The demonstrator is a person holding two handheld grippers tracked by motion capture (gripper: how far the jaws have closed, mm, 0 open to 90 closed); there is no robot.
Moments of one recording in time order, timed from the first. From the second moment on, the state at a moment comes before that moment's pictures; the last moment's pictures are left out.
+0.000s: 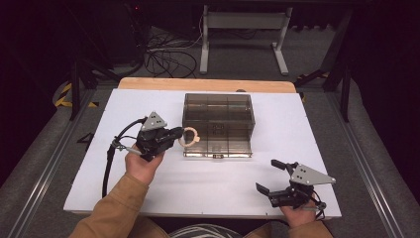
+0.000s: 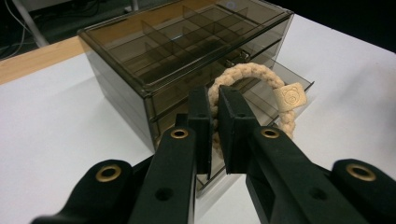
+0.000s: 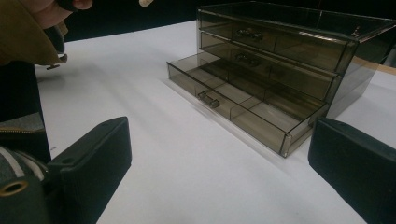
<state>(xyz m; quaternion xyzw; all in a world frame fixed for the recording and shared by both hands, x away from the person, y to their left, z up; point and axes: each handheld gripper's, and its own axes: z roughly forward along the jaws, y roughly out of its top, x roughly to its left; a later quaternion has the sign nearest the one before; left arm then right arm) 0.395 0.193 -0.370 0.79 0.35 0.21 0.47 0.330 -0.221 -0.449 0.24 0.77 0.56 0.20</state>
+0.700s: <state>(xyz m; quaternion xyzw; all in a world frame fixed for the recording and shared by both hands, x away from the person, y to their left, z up) 0.408 0.147 -0.375 0.80 0.32 0.21 0.47 0.329 -0.222 -0.449 0.23 0.77 0.56 0.20</state>
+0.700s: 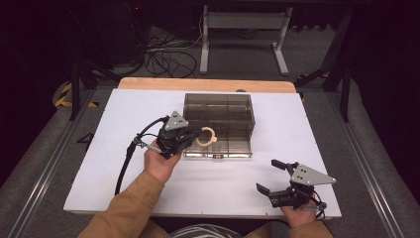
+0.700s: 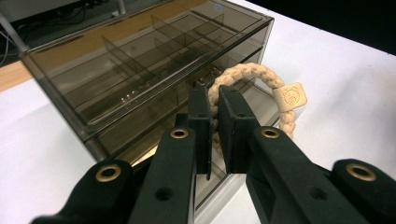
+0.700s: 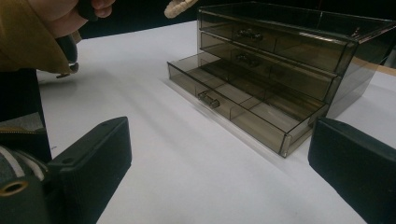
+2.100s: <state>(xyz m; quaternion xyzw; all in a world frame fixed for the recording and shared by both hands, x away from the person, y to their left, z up) 0.437 0.105 -0.411 0.82 0.30 0.23 0.42 0.330 -0.223 -0.449 0.23 0.77 0.57 0.20</state>
